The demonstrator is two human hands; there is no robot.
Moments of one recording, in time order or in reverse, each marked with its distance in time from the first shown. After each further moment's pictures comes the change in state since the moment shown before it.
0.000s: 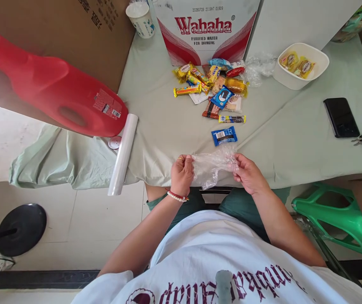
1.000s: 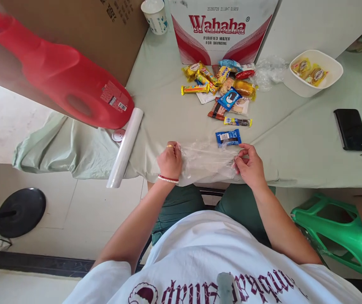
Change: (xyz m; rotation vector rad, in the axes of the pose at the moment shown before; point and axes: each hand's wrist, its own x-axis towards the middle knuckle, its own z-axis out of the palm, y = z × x) left_hand 0.055 -0.016 -0.036 0.798 0.342 0.453; right_hand 0.040 0.016 -0.023 -0.372 0.178 -0.321
